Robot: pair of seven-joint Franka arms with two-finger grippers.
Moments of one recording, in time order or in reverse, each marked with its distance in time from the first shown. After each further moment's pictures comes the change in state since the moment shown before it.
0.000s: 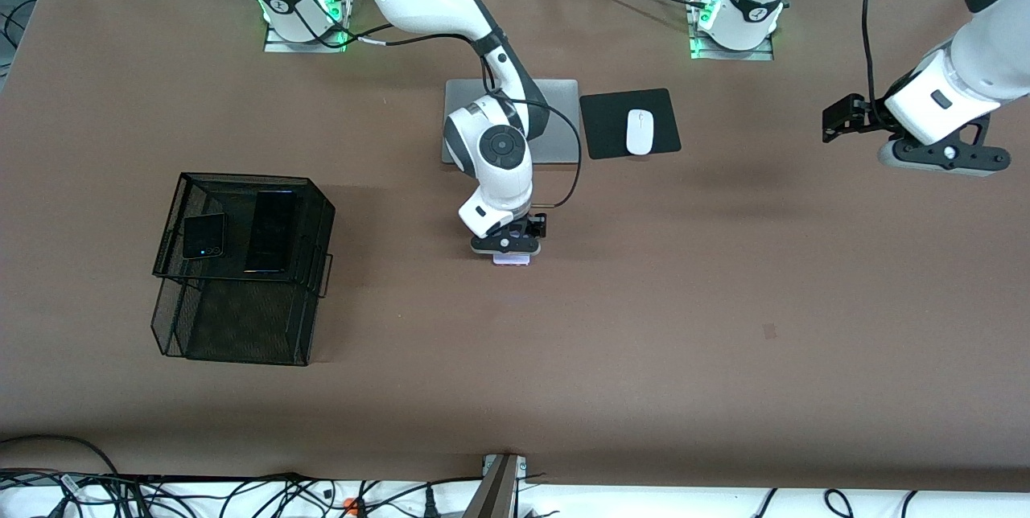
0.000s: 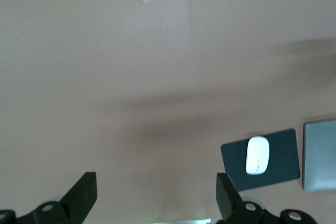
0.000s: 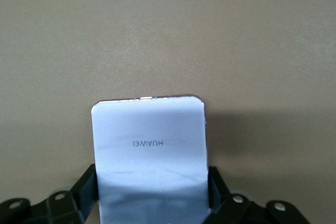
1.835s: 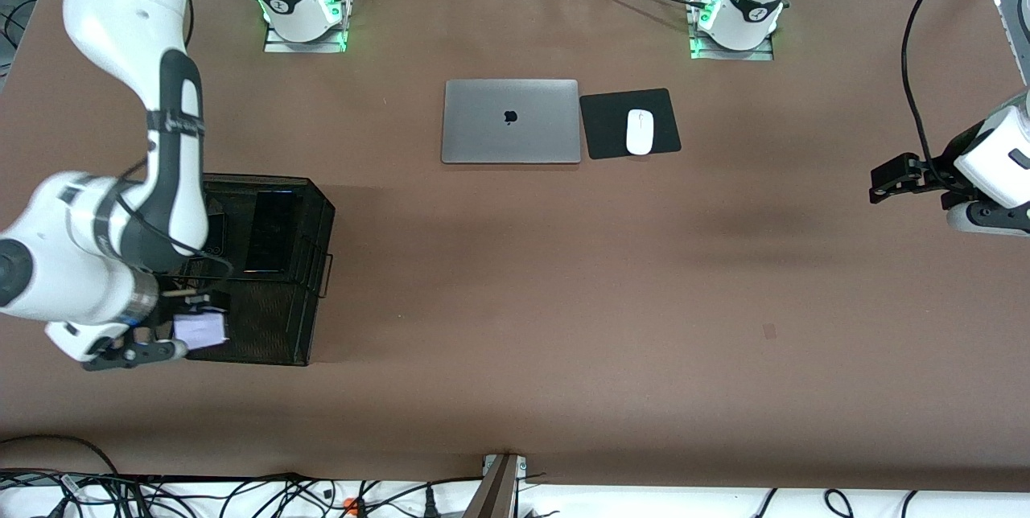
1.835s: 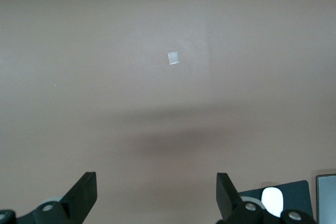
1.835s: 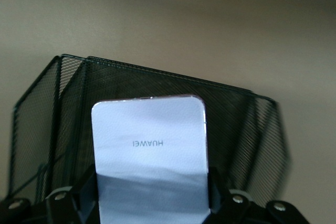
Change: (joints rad) left arm 0.058 0.213 -0.009 0.316 0.028 0.034 0.009; right arm -0.760 -0.136 -0.067 0.157 -0.009 -0.423 -0.962
